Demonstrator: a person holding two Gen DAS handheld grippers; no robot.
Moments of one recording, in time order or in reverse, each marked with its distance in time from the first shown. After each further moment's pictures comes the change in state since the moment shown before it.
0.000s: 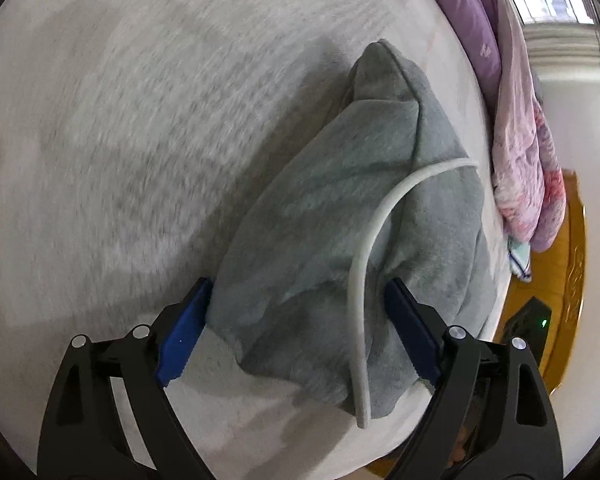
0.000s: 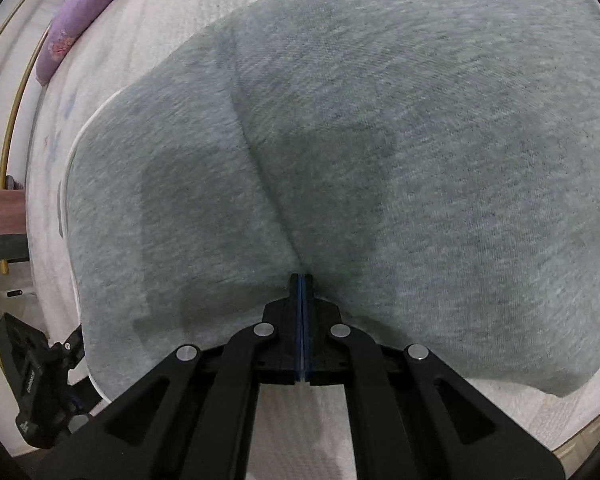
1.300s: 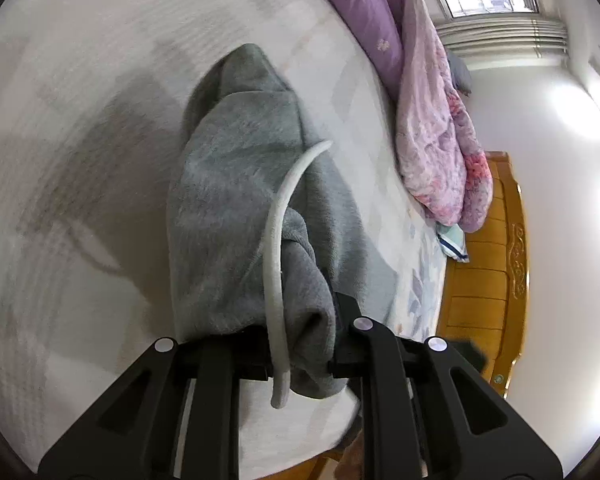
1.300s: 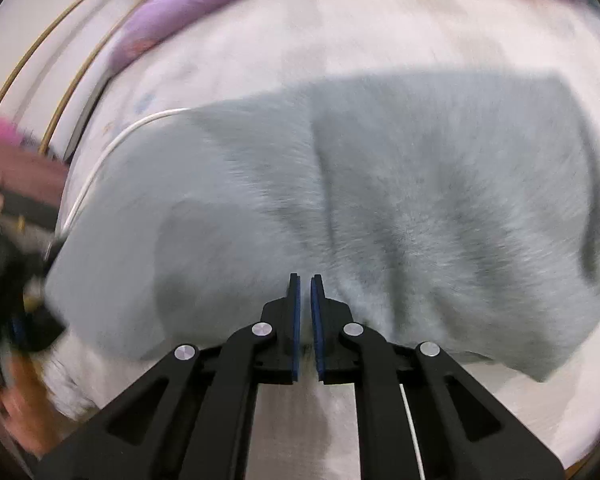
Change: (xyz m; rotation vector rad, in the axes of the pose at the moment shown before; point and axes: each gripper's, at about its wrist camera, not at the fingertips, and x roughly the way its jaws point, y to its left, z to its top) left arm -0.028 -0.098 -0.007 0.122 -0.008 -0.253; right arm -0.098 -0.024 -0.086 -0.287 -0.275 0.054
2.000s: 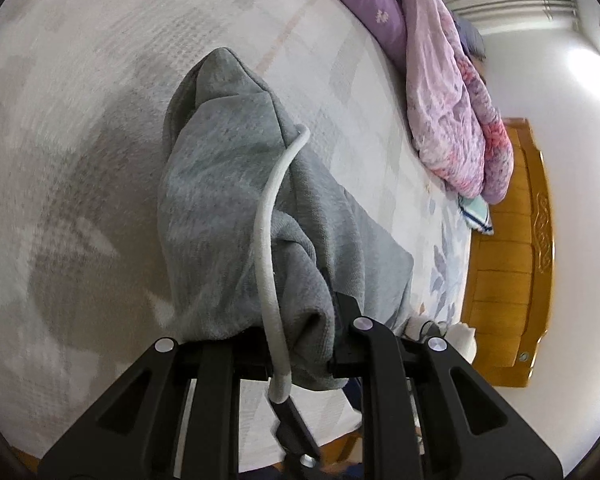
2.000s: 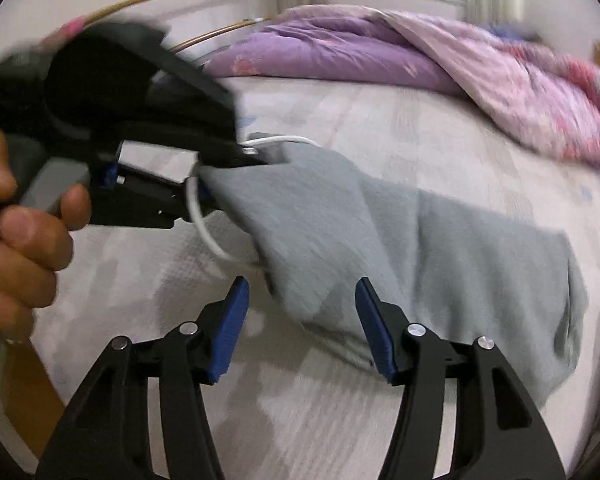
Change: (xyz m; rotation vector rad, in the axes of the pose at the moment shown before) left arm 0.001 -0.024 0.019 0.089 0.094 0.135; right arm -0.004 0.112 -0.043 -0.407 -0.300 -0.077
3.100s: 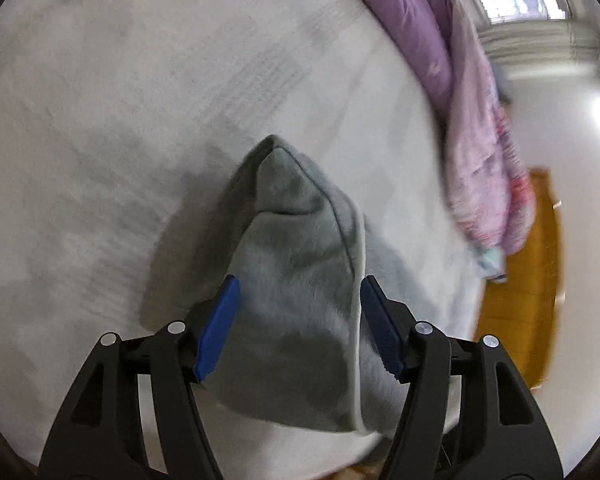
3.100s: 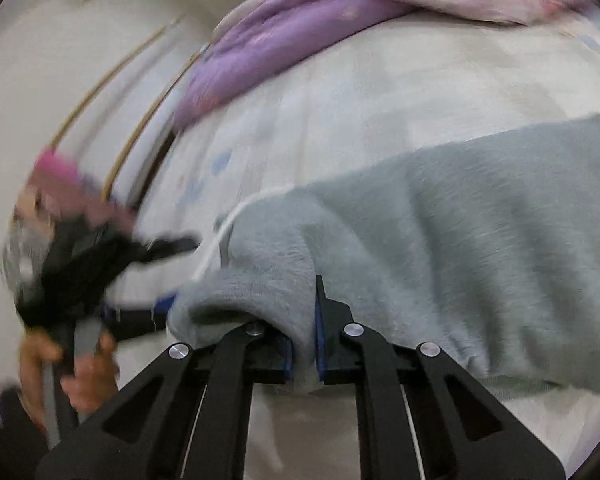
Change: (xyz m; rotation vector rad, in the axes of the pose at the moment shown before) left arm -0.018 0.063 0.030 -0.106 -0.100 0.081; right arm 0.038 -0.065 0.018 0.418 0.111 0.257
